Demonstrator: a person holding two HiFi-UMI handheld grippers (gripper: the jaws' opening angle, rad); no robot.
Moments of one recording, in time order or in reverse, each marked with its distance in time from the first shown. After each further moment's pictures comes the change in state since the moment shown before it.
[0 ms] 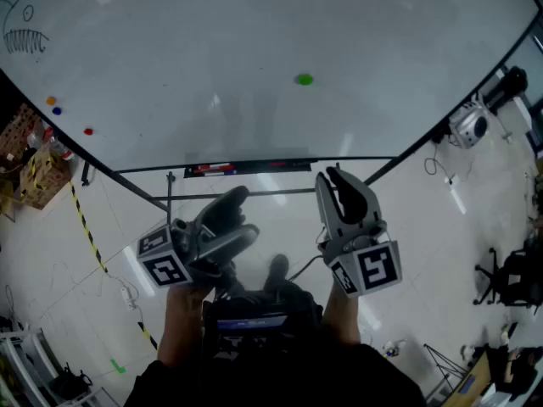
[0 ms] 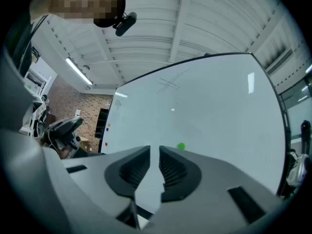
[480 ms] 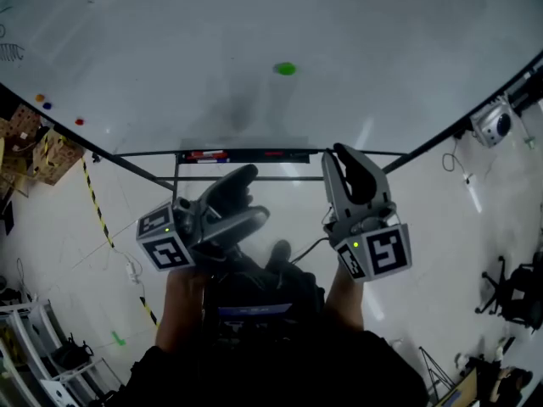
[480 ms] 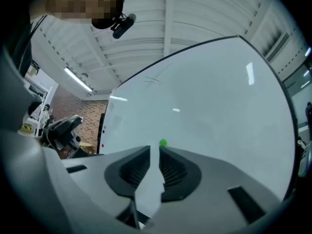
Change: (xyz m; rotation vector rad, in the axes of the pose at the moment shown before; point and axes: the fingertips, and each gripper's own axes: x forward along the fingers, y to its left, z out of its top) left arm 0.089 0.031 -0.018 0.043 0.036 0.064; right arm 0.012 -0.091 -0.008 0.041 -0.025 0.051
